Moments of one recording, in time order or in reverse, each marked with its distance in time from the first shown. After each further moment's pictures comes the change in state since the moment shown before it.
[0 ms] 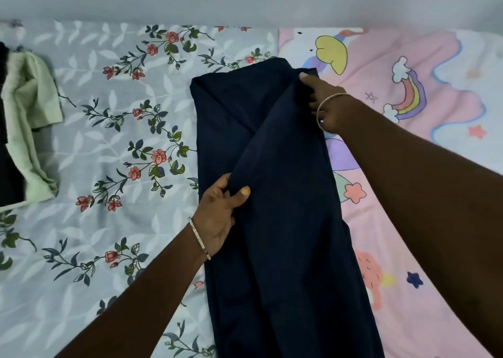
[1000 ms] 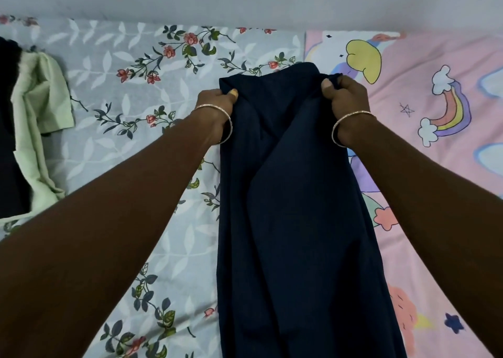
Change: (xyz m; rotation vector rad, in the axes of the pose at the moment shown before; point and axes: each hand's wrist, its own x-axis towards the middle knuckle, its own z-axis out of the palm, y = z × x) left_hand 0.161 0.148 0.005 0.548 0.420 0.197; right_hand 0.038 0.008 0.026 0.038 0.073 -0.386
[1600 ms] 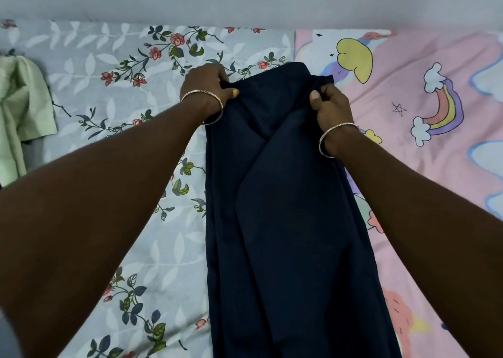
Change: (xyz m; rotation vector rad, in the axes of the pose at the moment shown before) left_hand 0.030 0.027 0.002 0.853 0.019 0.494; right_hand 0.002 0.024 0.002 -0.029 -0.033 -0.063
